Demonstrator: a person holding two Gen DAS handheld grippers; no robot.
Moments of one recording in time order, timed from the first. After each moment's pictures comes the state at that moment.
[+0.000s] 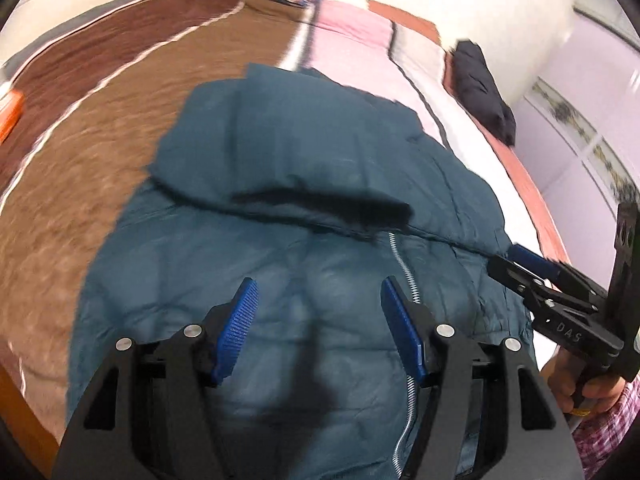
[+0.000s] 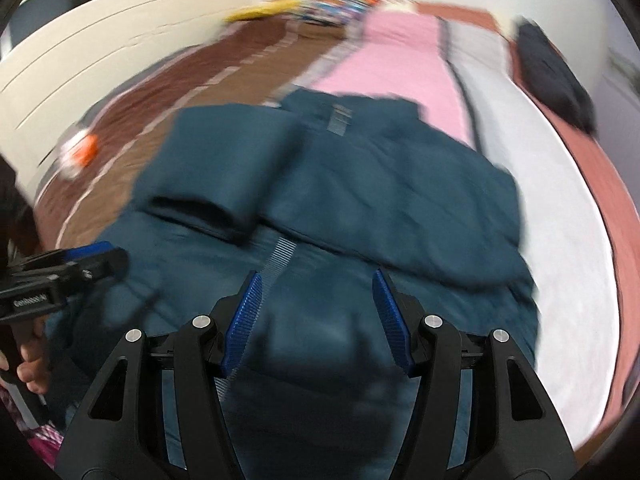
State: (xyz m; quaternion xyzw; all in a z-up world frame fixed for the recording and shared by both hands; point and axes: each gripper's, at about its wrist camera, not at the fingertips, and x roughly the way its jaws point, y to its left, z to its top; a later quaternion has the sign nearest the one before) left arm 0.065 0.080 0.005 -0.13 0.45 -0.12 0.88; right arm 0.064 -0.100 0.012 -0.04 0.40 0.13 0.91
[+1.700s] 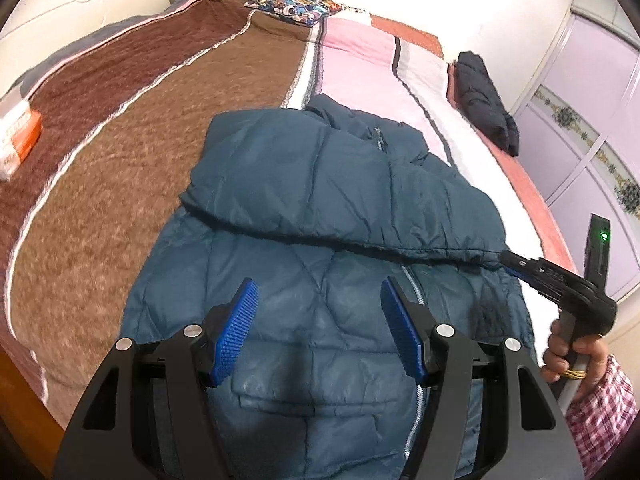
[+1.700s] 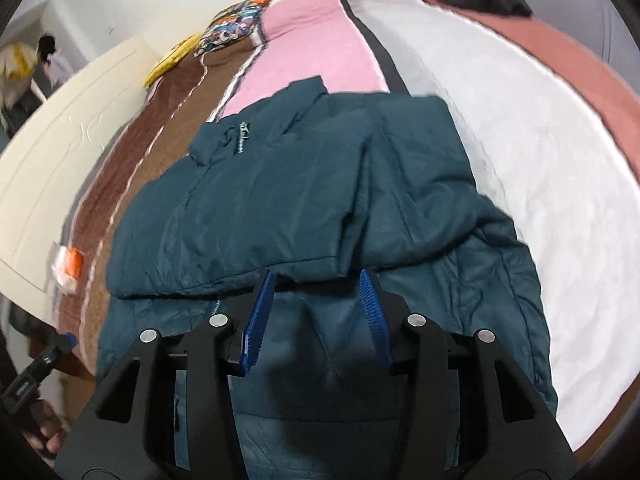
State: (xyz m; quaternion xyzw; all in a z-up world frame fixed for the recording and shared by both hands) left arm 0.065 0.090 0.029 -0.11 0.43 -0.11 0.89; right arm 0.095 -0.218 -0.014 0.20 0.43 0.03 0.88
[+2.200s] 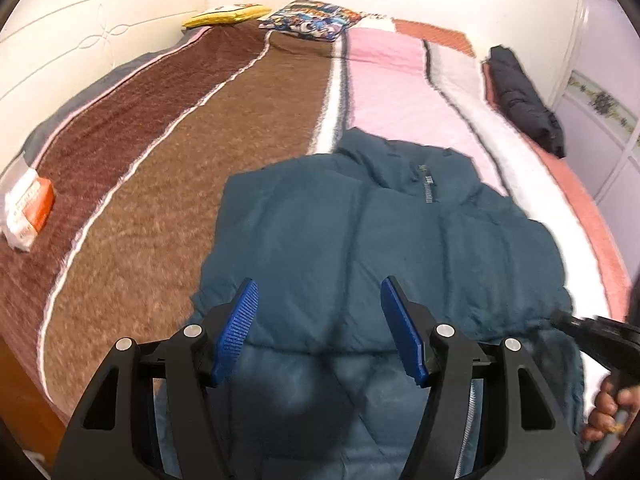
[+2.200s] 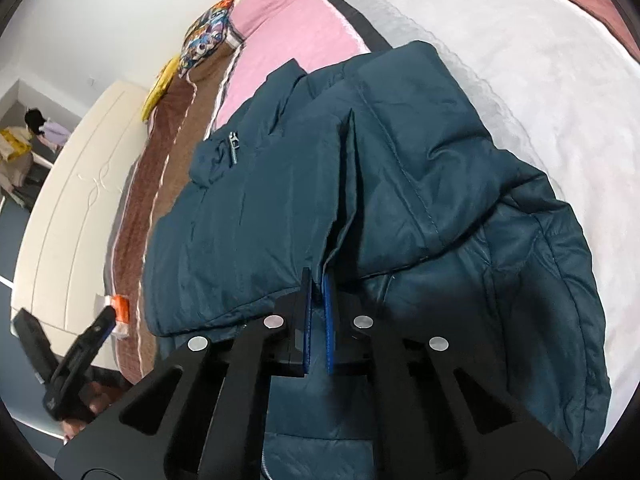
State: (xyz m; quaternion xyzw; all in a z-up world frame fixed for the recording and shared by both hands) left arm 0.151 0.068 0.038 -0.03 0.42 -0.03 0.91; right arm 0.113 -0.249 -0.031 0.34 0.45 0.05 0.83
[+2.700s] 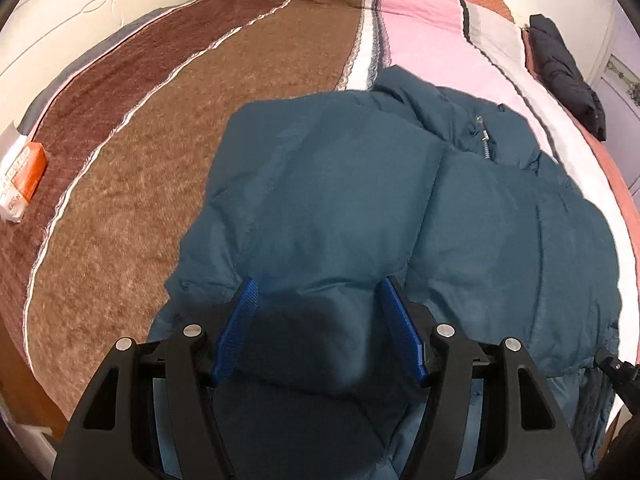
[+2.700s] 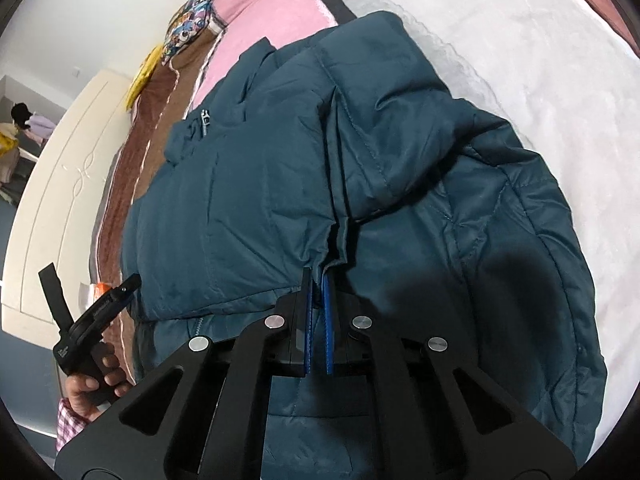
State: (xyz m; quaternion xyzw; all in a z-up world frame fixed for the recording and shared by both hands) left arm 0.183 0.068 -0.015 -0.04 0.48 0.01 0.88; right arm 0.089 -0.255 -0.055 0.33 0.47 0.03 0.82
